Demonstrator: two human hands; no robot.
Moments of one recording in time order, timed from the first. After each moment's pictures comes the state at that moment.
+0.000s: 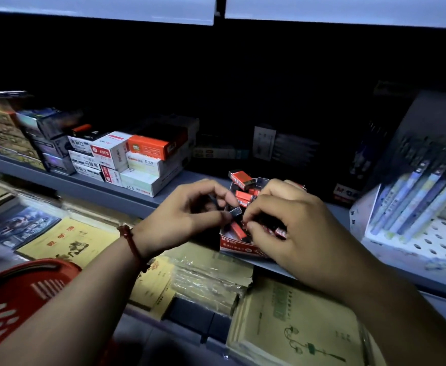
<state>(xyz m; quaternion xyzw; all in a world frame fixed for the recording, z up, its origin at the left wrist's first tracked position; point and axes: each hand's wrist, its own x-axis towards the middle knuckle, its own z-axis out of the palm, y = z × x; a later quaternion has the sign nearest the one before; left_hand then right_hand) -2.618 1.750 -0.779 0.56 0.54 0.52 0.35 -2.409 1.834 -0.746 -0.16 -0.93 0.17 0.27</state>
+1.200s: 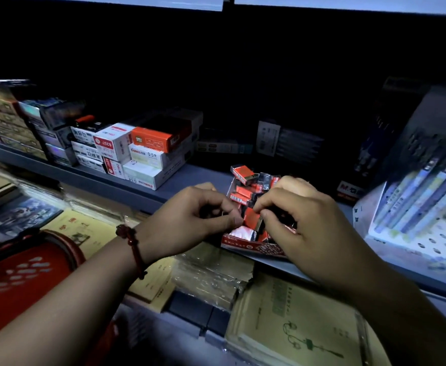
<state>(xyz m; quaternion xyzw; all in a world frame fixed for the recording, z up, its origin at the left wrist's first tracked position) -2.608 1.742 -0.779 0.59 0.63 0.43 0.25 -2.405 1.842 -0.755 -0.17 -0.93 0.15 0.30</state>
